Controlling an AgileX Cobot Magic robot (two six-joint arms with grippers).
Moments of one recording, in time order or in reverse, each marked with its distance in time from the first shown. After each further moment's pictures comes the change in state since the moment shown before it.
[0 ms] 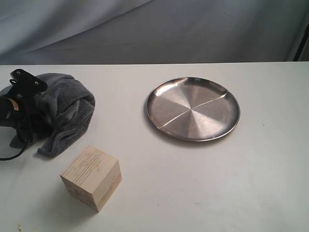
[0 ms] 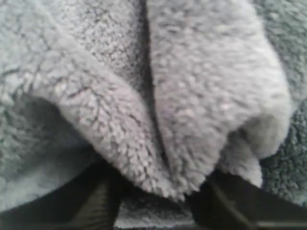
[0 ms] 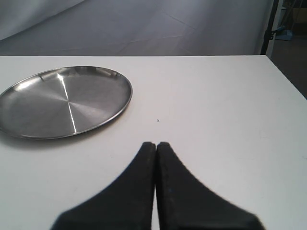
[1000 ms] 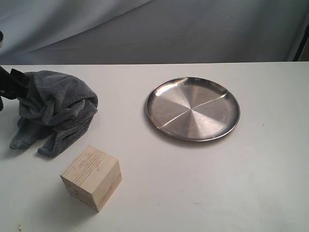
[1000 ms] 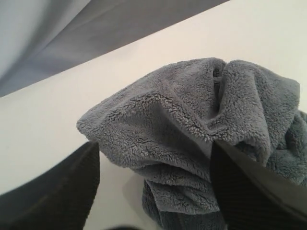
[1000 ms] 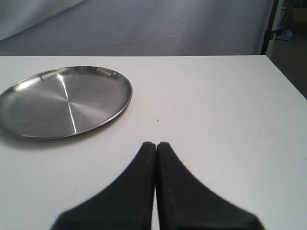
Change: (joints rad) left arm 0.002 -0.426 0.058 -0.130 0.090 0.008; right arm 0.000 0.000 0.000 0.000 0.000 0.000
